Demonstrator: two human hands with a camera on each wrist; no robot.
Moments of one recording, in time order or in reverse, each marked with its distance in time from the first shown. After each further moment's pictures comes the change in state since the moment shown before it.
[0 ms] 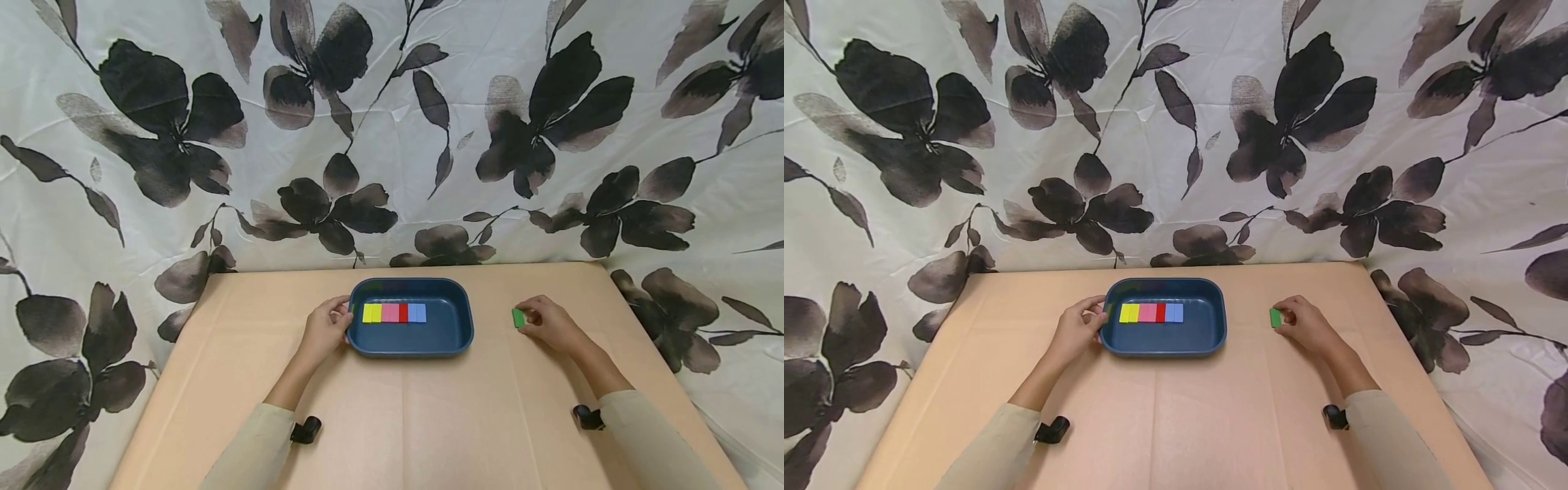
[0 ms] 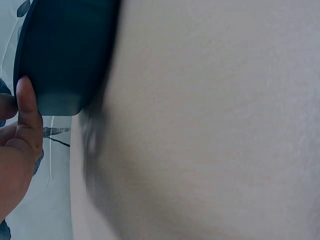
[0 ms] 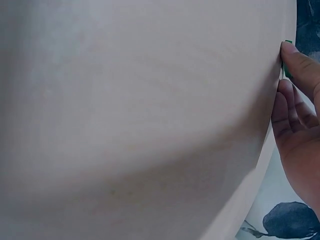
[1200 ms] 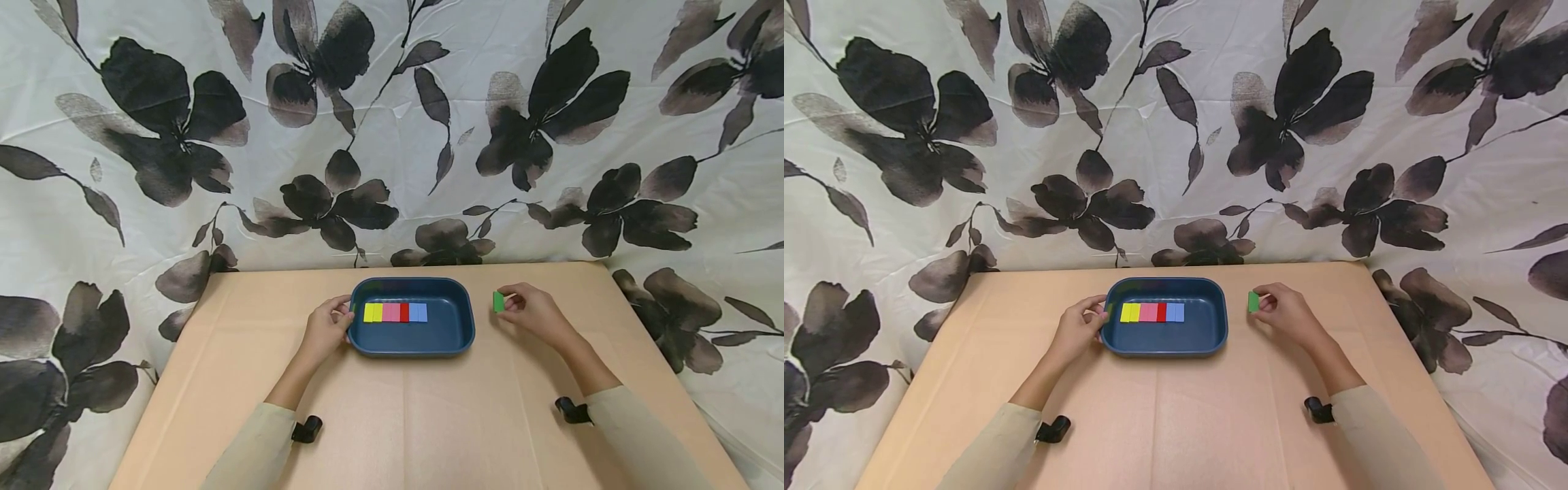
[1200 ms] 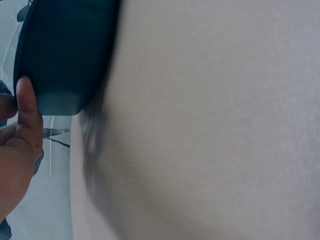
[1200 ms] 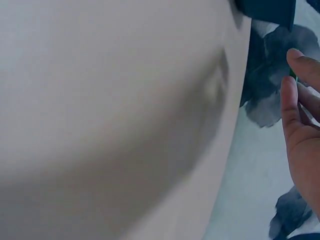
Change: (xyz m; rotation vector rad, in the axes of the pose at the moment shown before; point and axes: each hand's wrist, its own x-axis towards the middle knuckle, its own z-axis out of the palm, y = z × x) left_hand -0.007 -0.001 -0.006 -0.009 -0.030 0.005; right_hand 0.002 -0.074 0.003 0.055 0.150 -0.038
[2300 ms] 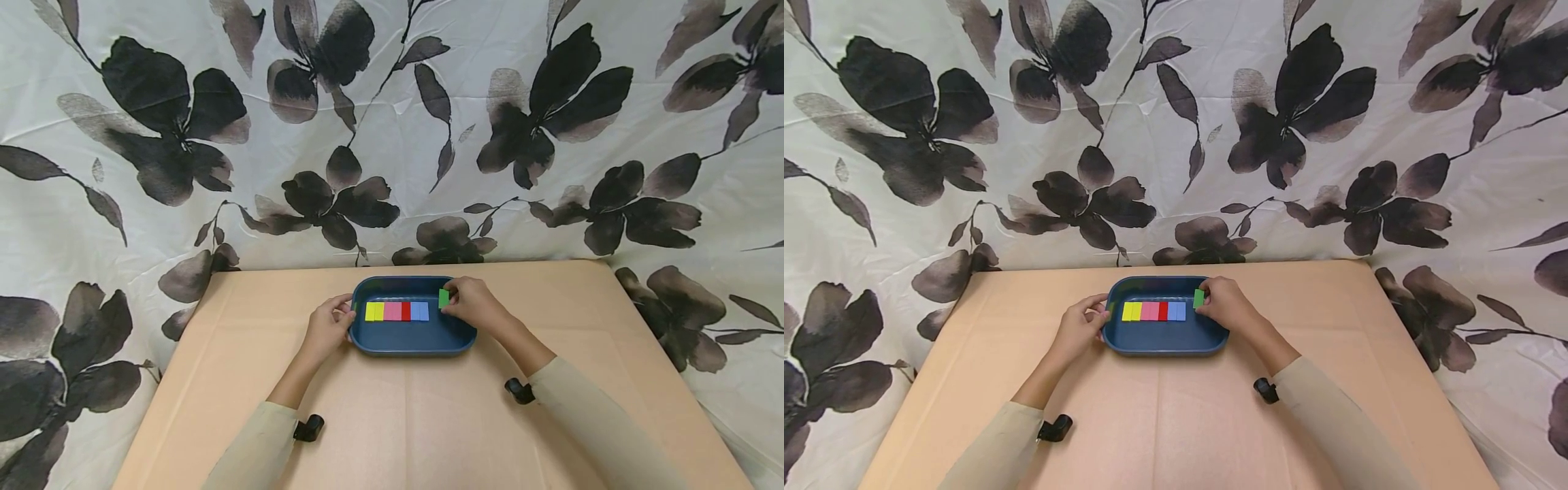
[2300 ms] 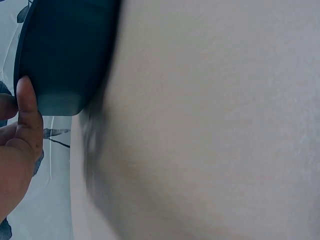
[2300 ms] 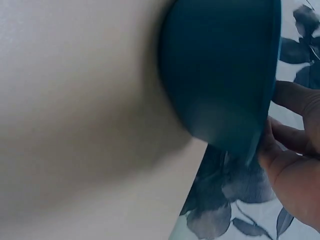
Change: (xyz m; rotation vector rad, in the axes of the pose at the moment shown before) left_hand -0.001 0.001 0.000 0.006 0.009 0.004; right_hand 0.048 -0.100 0.058 -0.065 -0.181 0.020
